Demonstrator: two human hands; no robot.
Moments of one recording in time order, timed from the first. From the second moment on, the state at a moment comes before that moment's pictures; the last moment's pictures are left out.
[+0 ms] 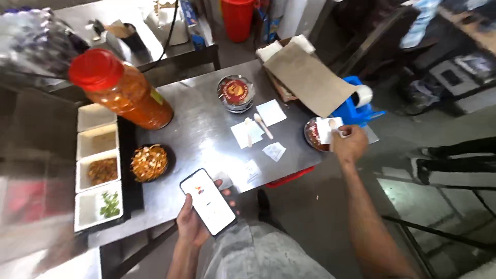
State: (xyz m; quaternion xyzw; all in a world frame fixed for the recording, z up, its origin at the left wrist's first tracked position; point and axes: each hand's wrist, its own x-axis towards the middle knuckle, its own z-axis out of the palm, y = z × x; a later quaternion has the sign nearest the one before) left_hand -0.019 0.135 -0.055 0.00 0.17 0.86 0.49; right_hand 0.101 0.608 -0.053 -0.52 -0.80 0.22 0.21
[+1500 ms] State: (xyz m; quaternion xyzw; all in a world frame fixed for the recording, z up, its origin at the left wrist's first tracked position) left_hand -0.015 0.183 -0.035 0.05 0.16 0.80 0.58; right_hand 0.173 0.666 -0.097 -0.46 -0.70 0.49 0.25
